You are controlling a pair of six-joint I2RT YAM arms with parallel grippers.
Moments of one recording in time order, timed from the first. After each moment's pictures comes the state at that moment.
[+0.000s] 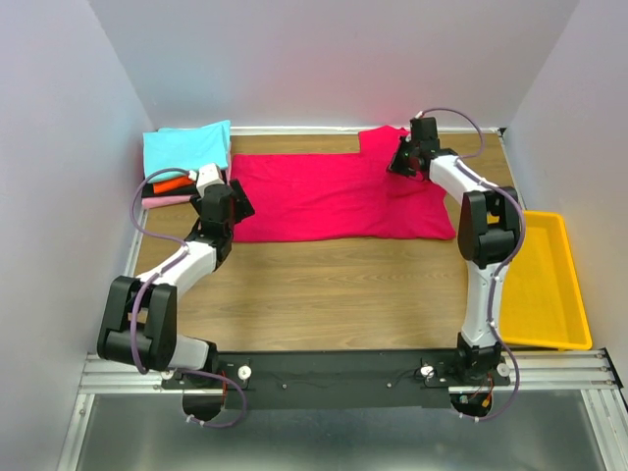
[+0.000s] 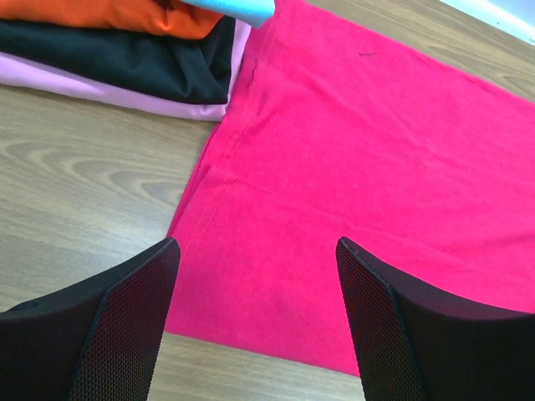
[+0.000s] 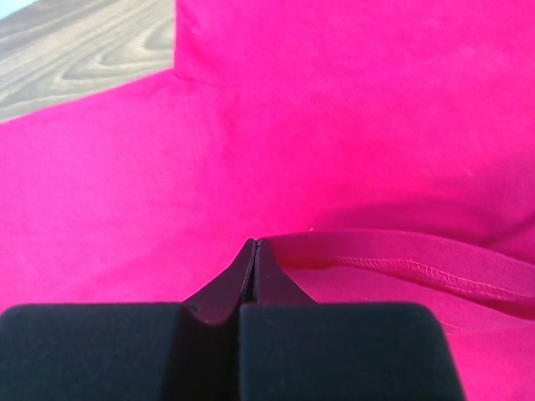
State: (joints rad) left arm -0.20 1.38 0.69 0.26 -0.33 -0.44; right arm 0.18 2.17 1.70 -0.26 -0.09 0.47
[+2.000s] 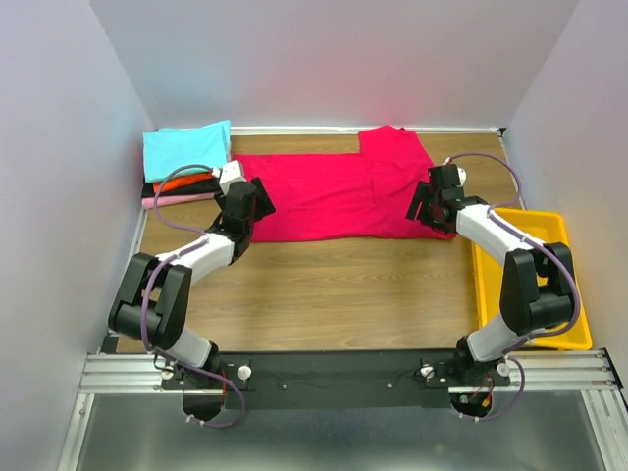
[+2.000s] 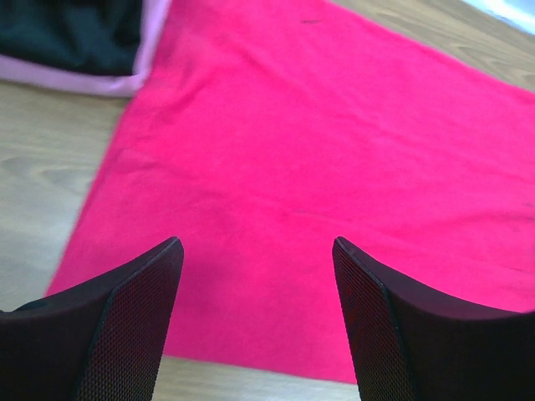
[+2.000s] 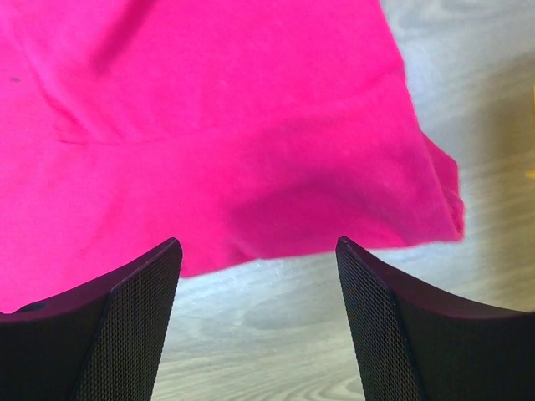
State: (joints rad) left arm -0.32 1.51 0.74 0.31 -0.35 -0.52; right arm 0.20 1.58 1.01 -0.34 0.21 0.47
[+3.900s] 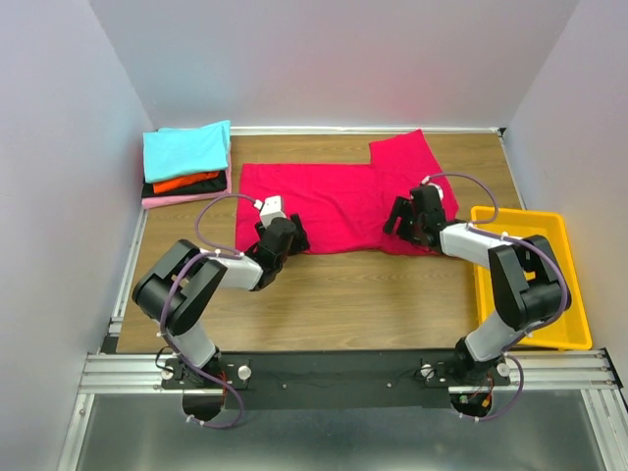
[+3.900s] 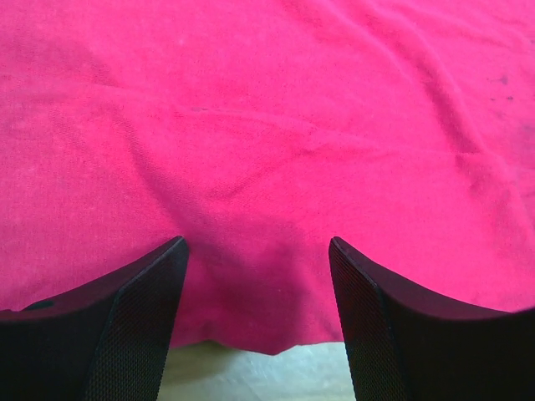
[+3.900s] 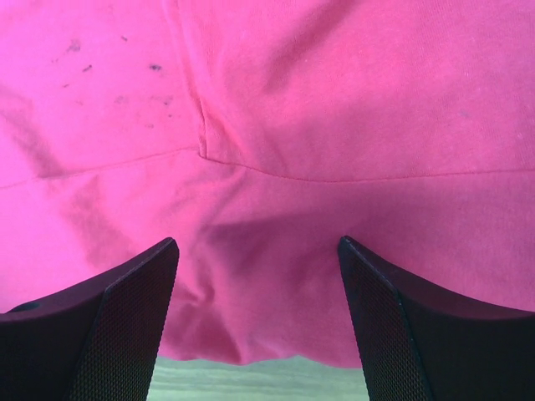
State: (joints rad) left arm -0.61 1.68 0.61 0.52 -0.36 -0.64; right arm 0.30 1.65 0.83 -0.01 0.09 0.56
